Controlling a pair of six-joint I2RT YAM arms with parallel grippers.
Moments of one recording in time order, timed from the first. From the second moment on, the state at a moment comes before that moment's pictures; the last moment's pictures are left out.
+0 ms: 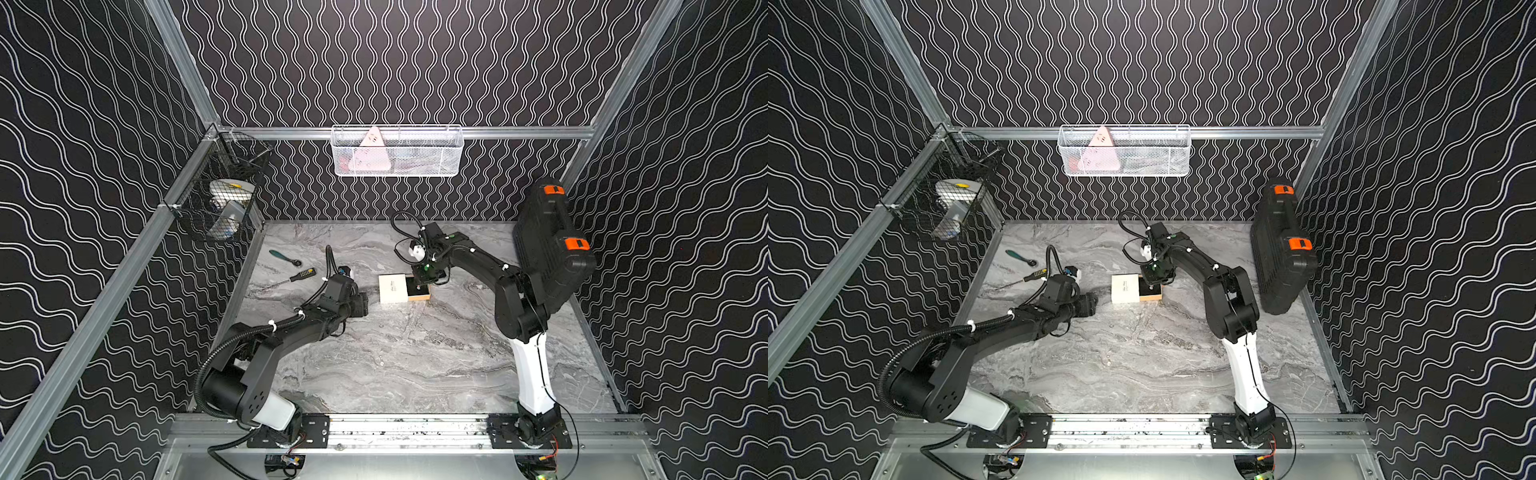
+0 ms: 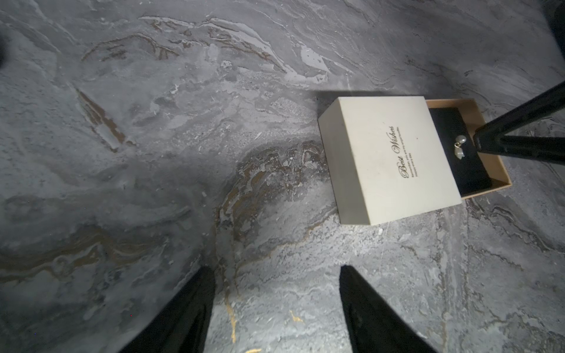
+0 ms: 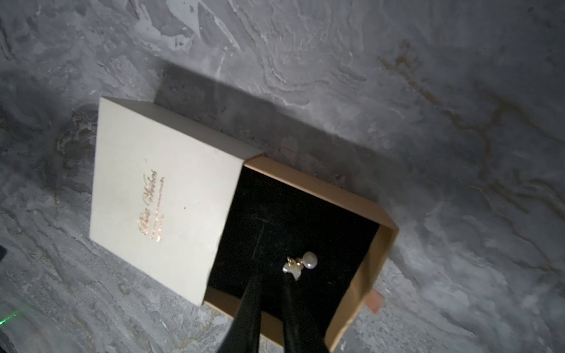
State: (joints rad) left arm -0.35 1.50 0.68 0.05 -0.02 -0.42; right arm 0.49 2.23 1.86 -0.90 -0.22 0.10
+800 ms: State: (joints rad) left arm -0.41 1.27 0.66 -0.11 0.00 -0.51; right arm 0.60 1.62 1.15 -0.48 -0.38 0.23
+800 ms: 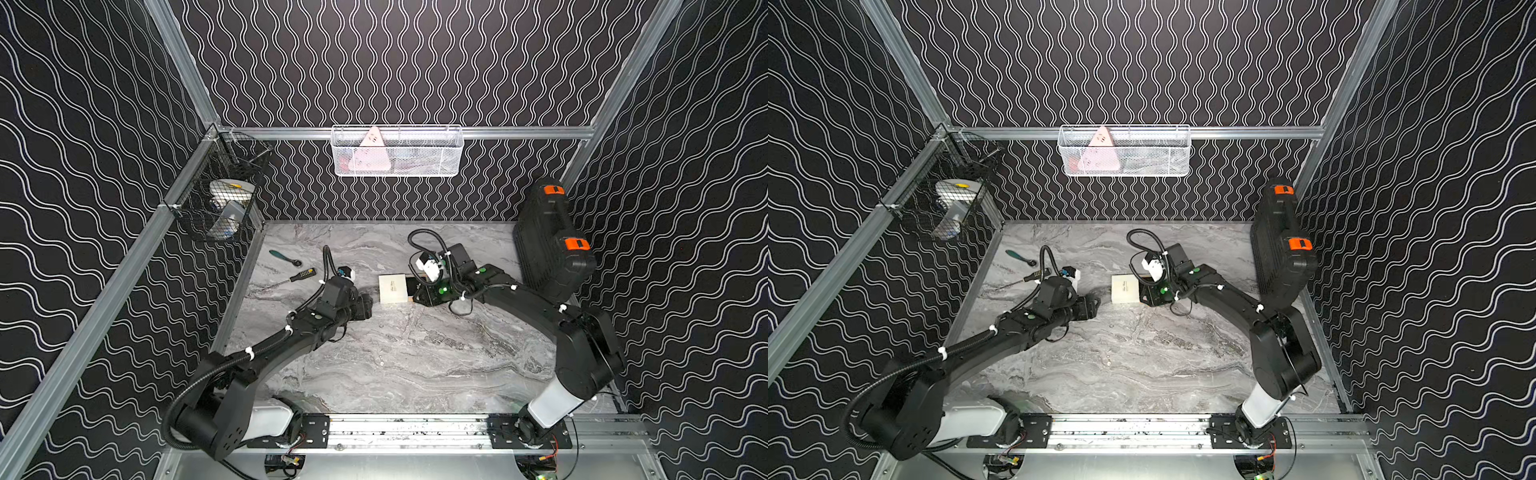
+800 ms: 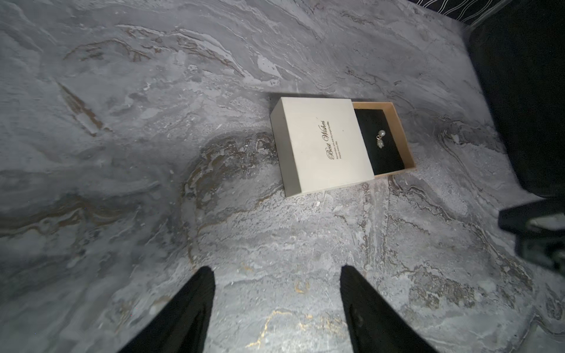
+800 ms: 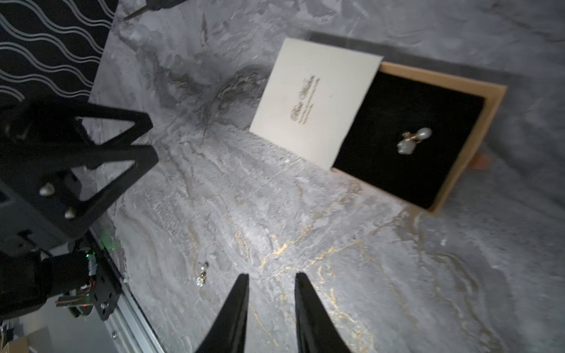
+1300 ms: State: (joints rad) left arm -0.42 0.86 0.58 -0.43 -0.08 -0.57; right arm 0.86 1.63 0.83 -0.07 -0.40 0.07
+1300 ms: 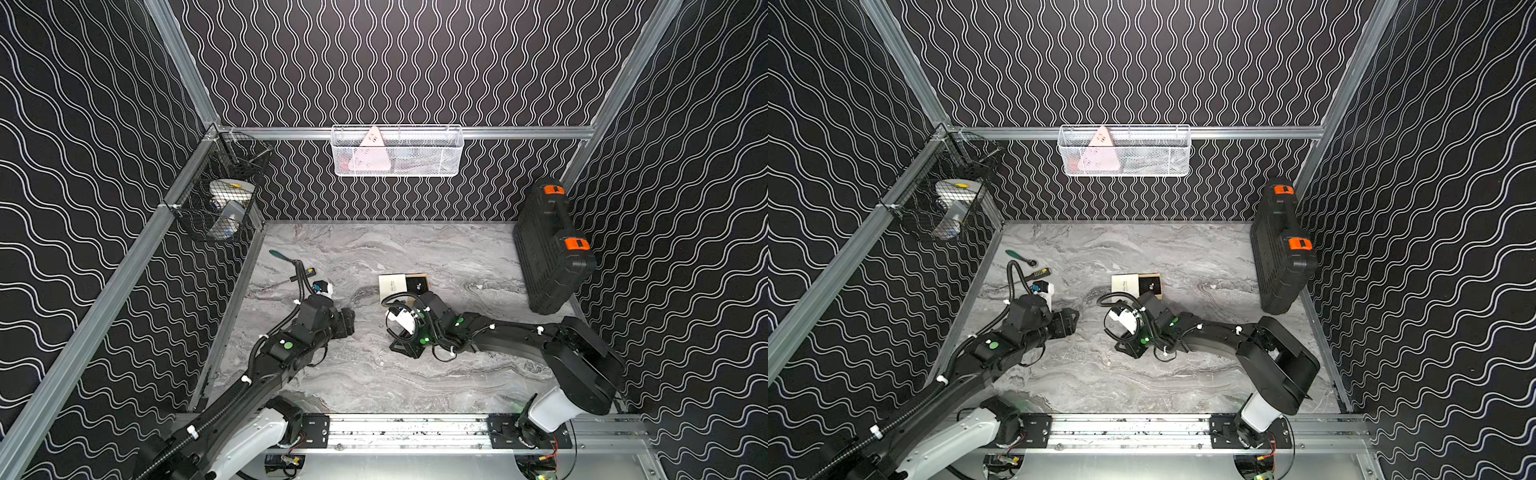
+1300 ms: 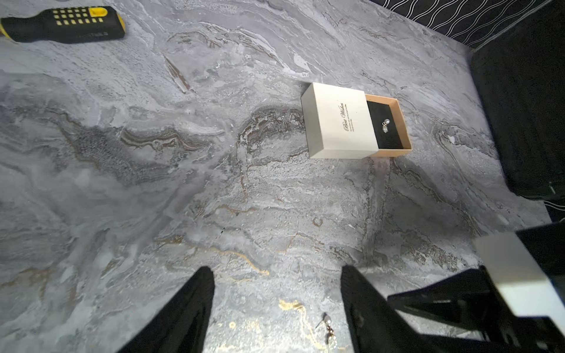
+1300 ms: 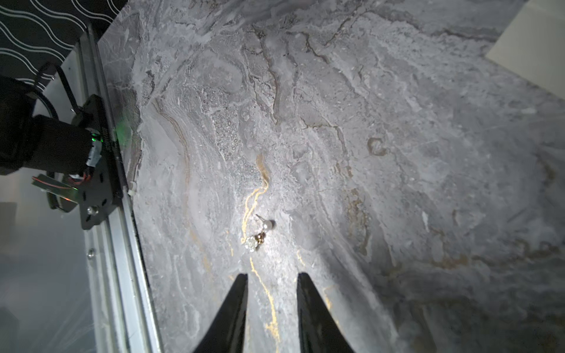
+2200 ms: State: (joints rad) left arm -0.42 0.76 0.54 -0.47 -0.02 -0.57; right arm 0.99 1.82 0.90 -0.03 -0.29 -0.23
